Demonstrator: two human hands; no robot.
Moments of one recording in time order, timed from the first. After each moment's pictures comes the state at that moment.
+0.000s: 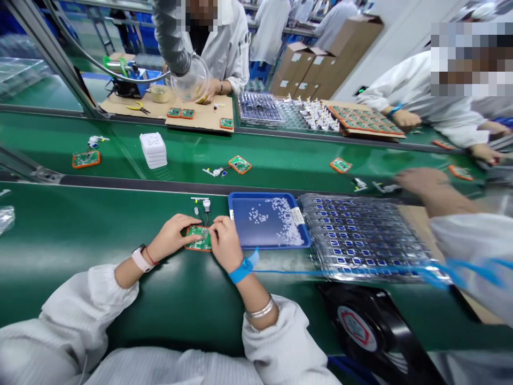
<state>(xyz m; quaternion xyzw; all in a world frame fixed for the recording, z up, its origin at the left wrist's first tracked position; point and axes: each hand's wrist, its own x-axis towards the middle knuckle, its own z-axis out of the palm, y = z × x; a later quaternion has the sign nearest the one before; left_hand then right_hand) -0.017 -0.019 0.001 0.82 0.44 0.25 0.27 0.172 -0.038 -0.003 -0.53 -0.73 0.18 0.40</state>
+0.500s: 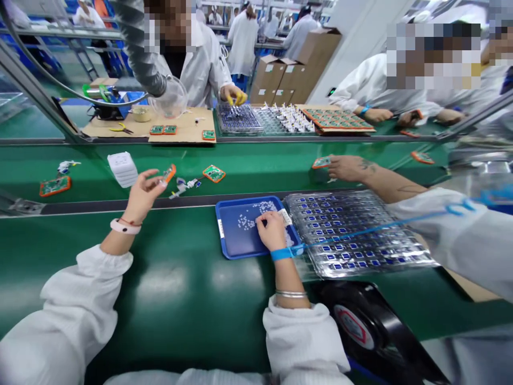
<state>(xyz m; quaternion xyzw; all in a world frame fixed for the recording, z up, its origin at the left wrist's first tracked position) -0.033 0.098 0.038 0.66 0.51 0.46 0.30 0.323 0.010 -0.047 -0.68 -0.64 0.05 0.35</state>
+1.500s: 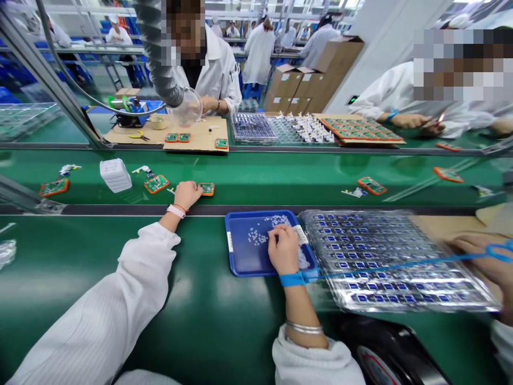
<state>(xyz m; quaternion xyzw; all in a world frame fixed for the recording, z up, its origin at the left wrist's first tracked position) 0.033 0.162 0.016 0.71 0.69 0.16 0.08 0.312 0.003 -0.038 -0.66 -0.65 -0.02 0.38</state>
